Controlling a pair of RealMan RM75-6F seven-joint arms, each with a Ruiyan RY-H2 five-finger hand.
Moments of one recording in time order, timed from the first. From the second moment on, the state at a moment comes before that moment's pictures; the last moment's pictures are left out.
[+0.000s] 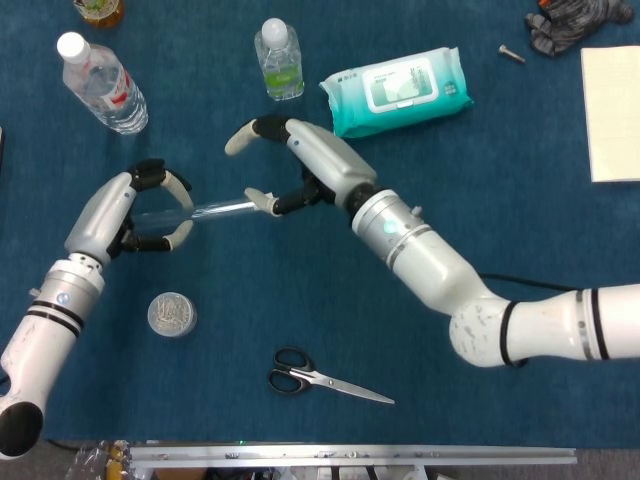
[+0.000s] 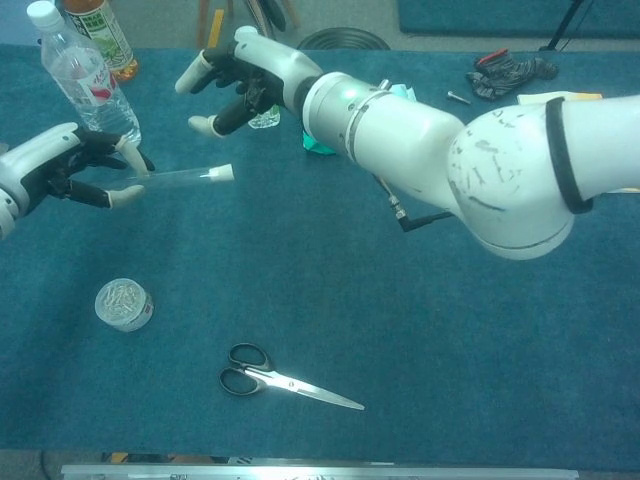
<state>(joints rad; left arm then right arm) -0.44 -1.28 -0.15 -1.74 1.15 0.93 -0.35 1.14 -1.65 0.45 -1.74 -0.46 0.89 -0.11</state>
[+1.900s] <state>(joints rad) -0.43 -1.32 -0.02 -1.46 1.39 1.02 -0.24 0.84 -1.21 0.32 -1.97 -0.78 0.94 0.01</state>
